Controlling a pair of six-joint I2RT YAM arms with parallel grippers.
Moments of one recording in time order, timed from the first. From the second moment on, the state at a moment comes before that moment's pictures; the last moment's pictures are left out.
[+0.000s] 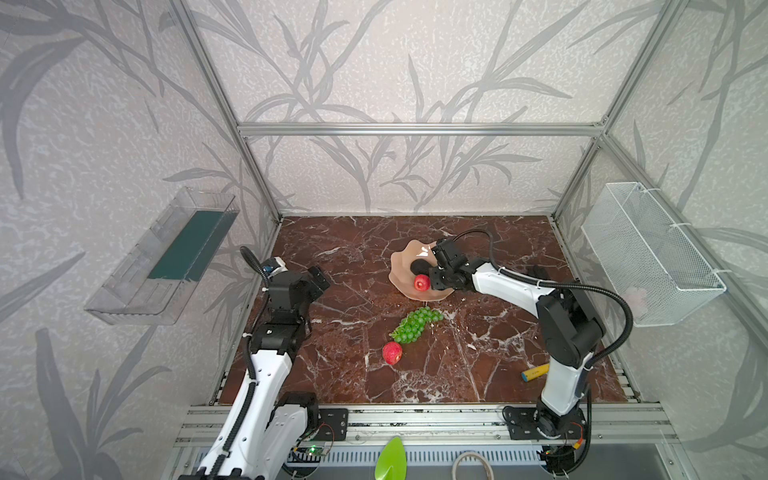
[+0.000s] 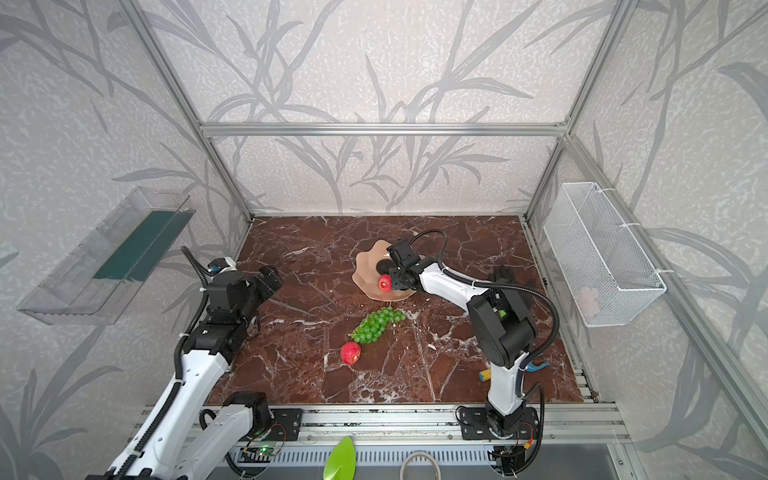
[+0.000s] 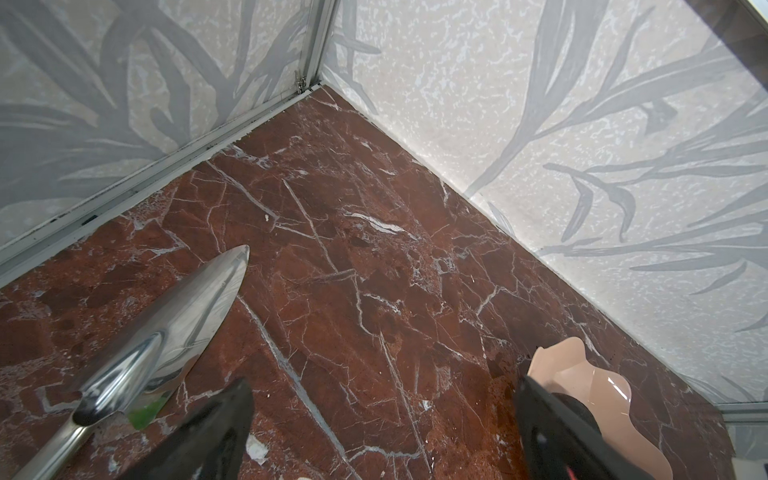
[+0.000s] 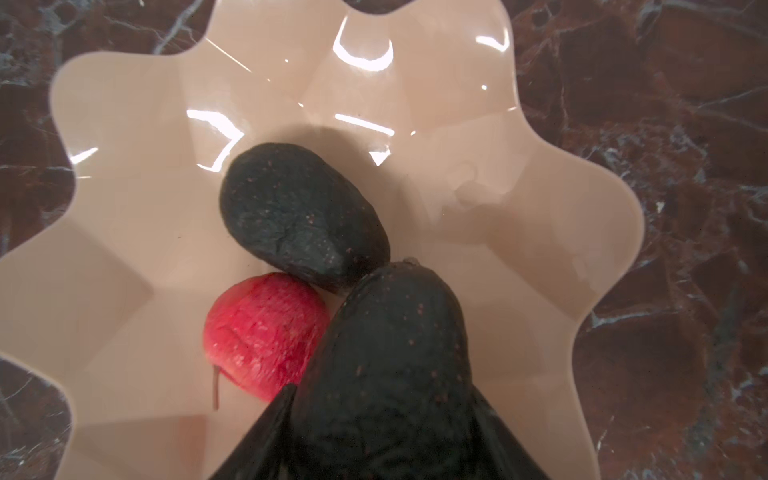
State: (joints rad) left arm -0.02 0.83 0.67 -0.31 -0.18 -0.65; right arm 0.60 1.90 1.33 -0.43 0.17 0.40
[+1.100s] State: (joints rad) left arm -0.41 0.84 0.66 -0.60 0.19 -0.64; right arm 0.56 1.55 1.19 -0.26 0.12 0.39
